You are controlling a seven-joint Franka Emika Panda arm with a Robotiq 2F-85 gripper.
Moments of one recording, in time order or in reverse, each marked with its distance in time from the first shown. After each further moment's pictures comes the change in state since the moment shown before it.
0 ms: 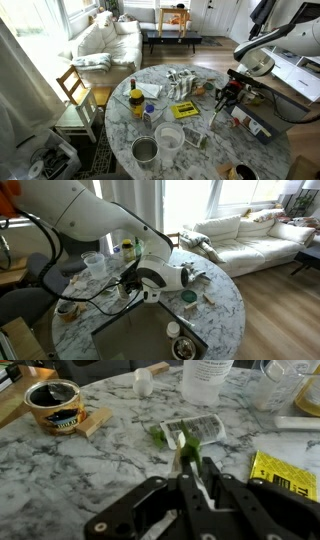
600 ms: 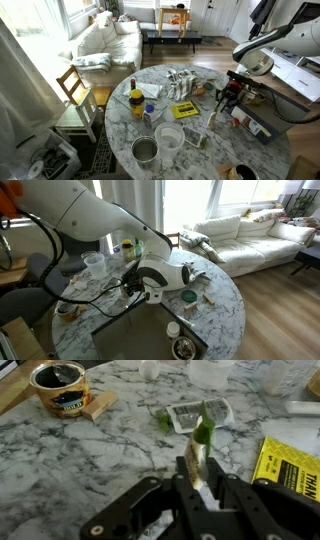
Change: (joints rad) arm 0.004 0.007 -0.002 0.013 -0.052 0.040 0.000
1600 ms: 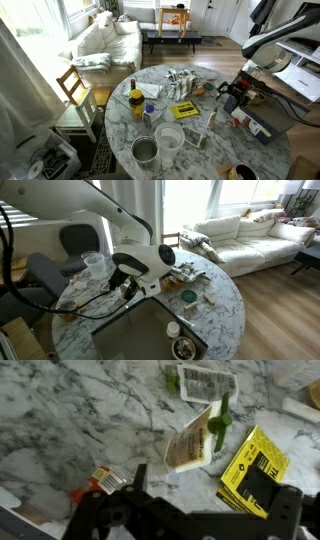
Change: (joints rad) arm 0.056 -0.266 0.007 -0.278 -0.080 0.376 -0.278
